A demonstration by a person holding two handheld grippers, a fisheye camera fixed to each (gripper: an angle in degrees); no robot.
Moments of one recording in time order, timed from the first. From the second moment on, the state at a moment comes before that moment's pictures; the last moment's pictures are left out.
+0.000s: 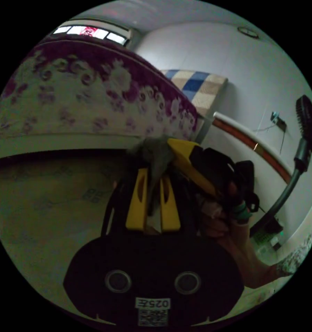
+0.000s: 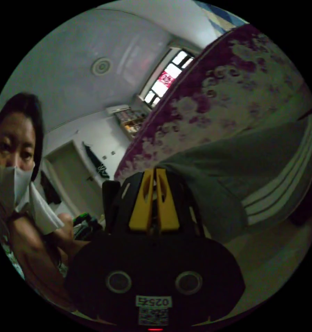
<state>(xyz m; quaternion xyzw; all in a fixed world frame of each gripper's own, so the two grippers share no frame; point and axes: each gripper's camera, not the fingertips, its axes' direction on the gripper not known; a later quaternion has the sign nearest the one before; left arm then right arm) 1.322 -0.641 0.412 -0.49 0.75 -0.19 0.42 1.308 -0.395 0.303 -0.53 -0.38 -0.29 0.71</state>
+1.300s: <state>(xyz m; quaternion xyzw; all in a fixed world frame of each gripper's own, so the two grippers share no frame) 0.652 -0.866 1.000 -0.28 0.72 -0.26 0.57 1.198 -0.199 0.021 -0.60 -0.32 -0.54 0.50</state>
